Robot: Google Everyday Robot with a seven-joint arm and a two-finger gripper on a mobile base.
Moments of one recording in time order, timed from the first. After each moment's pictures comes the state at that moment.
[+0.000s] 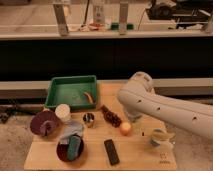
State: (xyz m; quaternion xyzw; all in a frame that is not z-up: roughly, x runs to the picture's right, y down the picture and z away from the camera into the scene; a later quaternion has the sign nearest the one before) arm 0.131 0.134 0.677 -0.27 0.01 -0.16 0.95
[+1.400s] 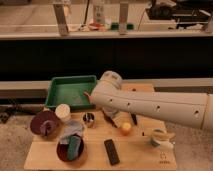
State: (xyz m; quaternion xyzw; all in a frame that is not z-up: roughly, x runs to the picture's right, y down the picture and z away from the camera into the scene) arm 0.040 0.112 0.711 -0.24 0.00 -0.25 0.94
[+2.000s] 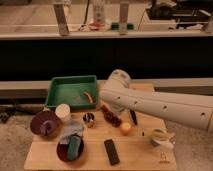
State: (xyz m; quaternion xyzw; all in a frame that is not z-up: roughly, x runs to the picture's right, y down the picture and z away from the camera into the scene) arm 0.072 0.104 0.728 -0.23 0.00 -0.24 0.94
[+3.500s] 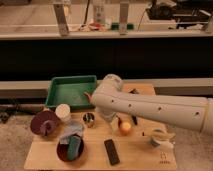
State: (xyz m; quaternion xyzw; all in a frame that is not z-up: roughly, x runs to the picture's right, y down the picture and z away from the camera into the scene) arm -0.032 0.148 0.698 -0.25 -0.12 -0.36 0.89
